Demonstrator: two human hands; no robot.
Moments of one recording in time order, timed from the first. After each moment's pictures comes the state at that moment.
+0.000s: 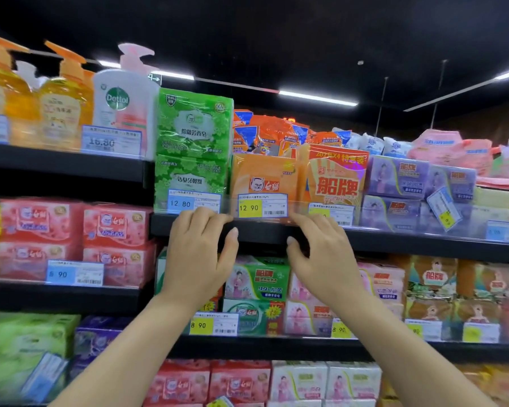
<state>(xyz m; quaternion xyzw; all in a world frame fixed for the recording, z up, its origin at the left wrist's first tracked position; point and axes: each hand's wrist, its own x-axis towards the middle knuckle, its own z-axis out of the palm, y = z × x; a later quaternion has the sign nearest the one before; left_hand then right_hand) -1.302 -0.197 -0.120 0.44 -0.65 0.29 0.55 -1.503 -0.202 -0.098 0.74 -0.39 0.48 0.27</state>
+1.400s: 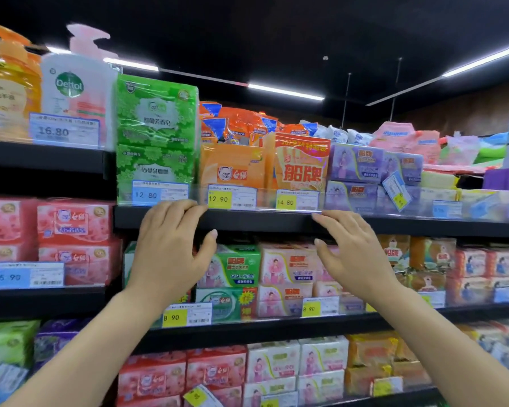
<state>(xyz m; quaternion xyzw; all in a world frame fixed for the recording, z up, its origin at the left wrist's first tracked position) -1.301 -0.189 -0.122 0.45 -0.69 0.31 0.48 -1.592 -0.185 -0.108 0.73 -0.46 0.38 0.32</state>
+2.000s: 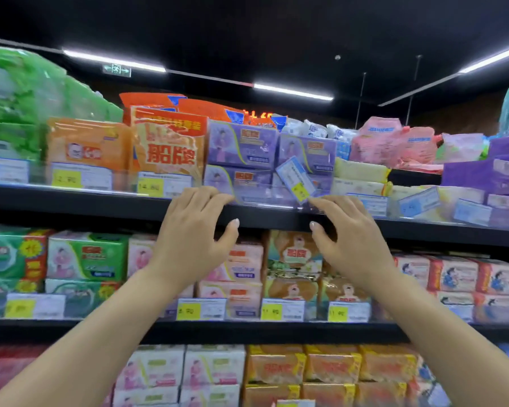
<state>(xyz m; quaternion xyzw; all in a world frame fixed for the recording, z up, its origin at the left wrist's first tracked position) -1.549 -0.215 -0.107 0.42 -0.69 0.33 0.48 -1.801 -0.223 -0.089 0.74 -0.38 0.46 0.32</state>
